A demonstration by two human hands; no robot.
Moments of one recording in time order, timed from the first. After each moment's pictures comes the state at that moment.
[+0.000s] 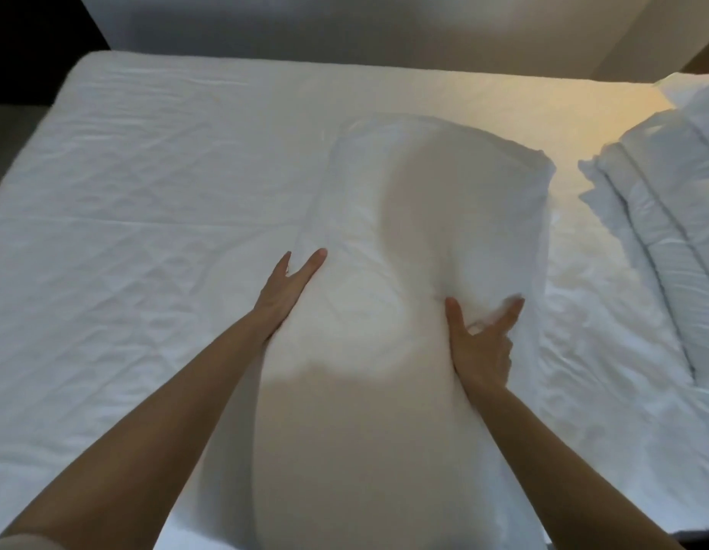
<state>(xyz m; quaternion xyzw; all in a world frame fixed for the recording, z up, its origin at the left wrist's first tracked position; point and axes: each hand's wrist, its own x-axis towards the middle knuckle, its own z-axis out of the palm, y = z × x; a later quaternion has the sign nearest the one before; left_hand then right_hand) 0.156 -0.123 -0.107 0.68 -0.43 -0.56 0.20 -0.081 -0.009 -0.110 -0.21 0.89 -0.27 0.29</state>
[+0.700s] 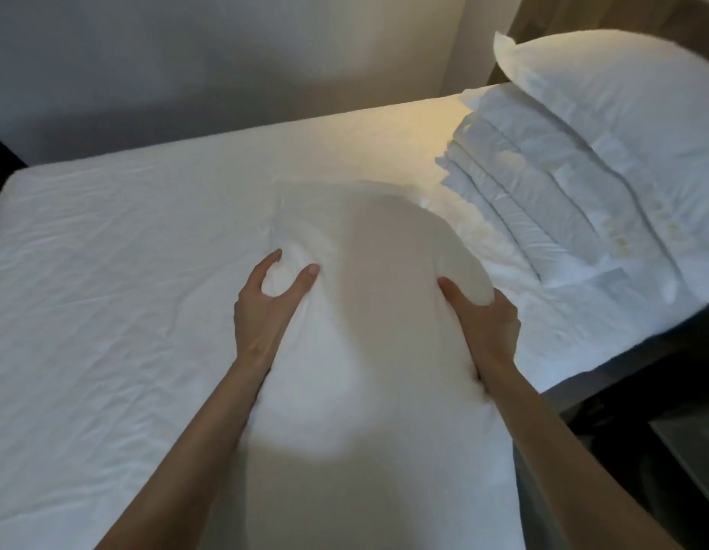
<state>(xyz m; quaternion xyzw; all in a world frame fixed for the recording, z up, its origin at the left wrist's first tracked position) 0.118 0.029 0.078 0.60 -0.55 -0.48 0.33 -0.106 0.152 0.070 -0.16 0.86 -0.43 0.21</state>
